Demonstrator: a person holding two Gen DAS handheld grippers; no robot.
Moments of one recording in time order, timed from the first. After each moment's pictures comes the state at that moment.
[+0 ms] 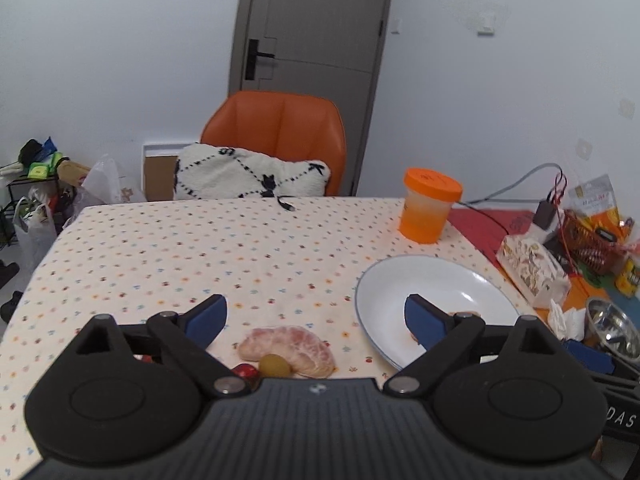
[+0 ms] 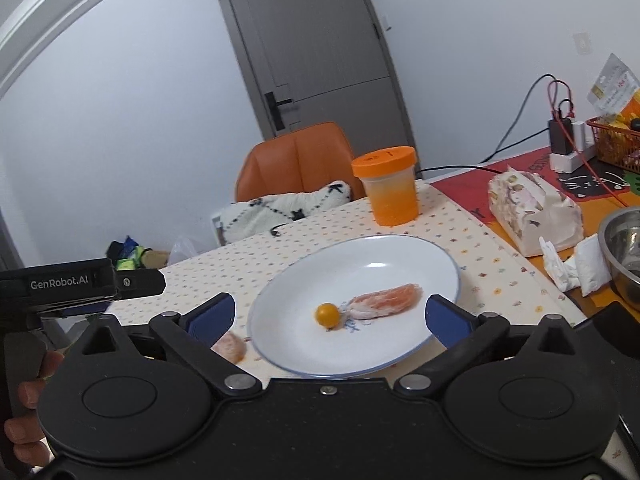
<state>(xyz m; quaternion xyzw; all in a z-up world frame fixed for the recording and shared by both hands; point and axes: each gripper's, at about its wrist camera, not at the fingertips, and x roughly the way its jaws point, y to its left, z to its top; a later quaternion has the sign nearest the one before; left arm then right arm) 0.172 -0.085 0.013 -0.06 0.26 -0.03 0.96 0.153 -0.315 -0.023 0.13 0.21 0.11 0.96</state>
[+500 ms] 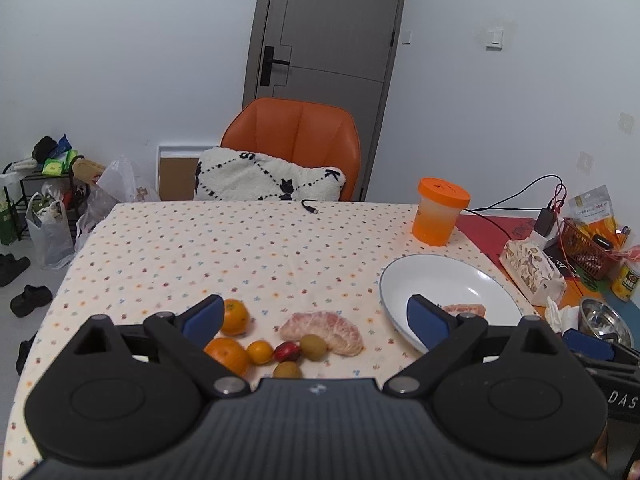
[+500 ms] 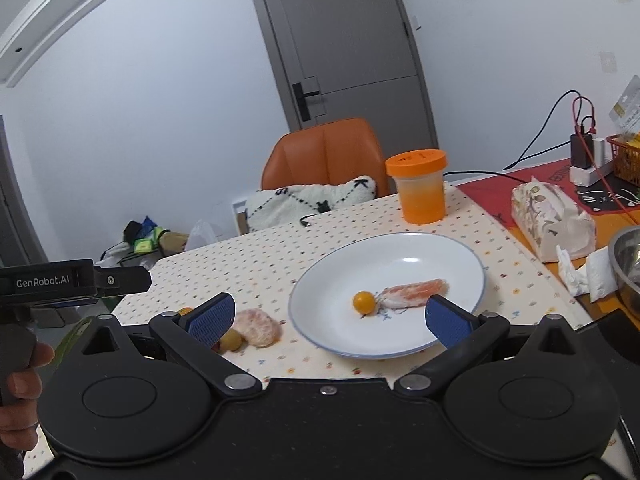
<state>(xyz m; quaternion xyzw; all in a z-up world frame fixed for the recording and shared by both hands) 0.131 -0.051 0.024 -0.07 0.26 -0.02 0.96 0.131 -0.296 -0.008 0.10 0.22 0.14 0.96</state>
